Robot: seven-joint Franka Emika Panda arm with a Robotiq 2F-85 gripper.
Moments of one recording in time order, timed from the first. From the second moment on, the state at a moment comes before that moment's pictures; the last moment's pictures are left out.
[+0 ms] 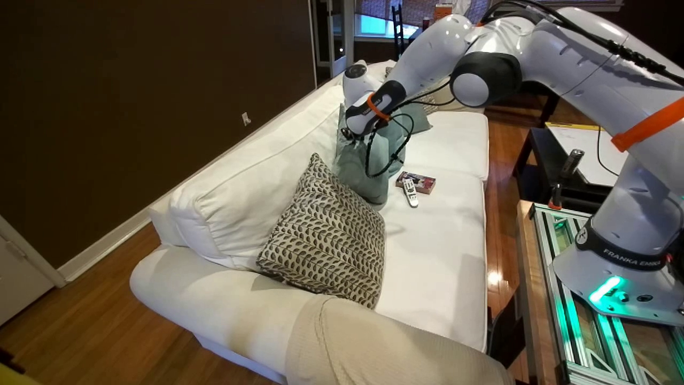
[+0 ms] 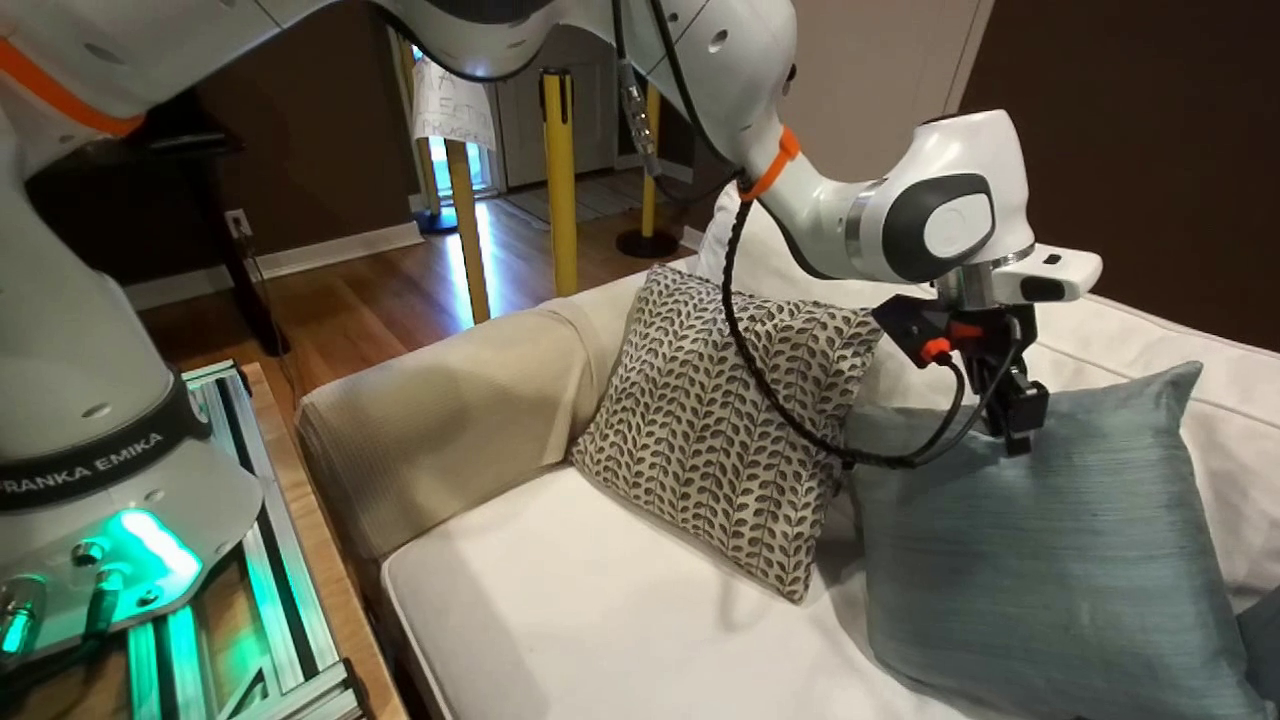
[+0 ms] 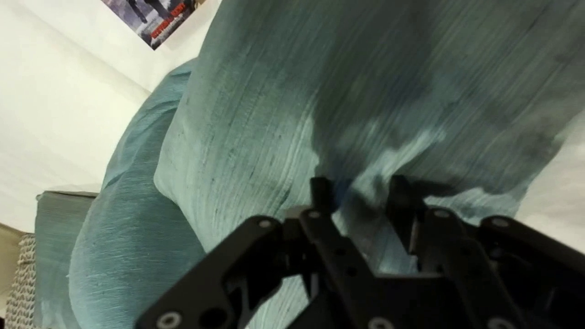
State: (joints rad) arm -0.19 1.08 -0.42 -1.23 -0.05 2.58 0.47
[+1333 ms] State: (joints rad) arm -0.44 0.72 -0.17 -1.56 0.39 2.55 0.37
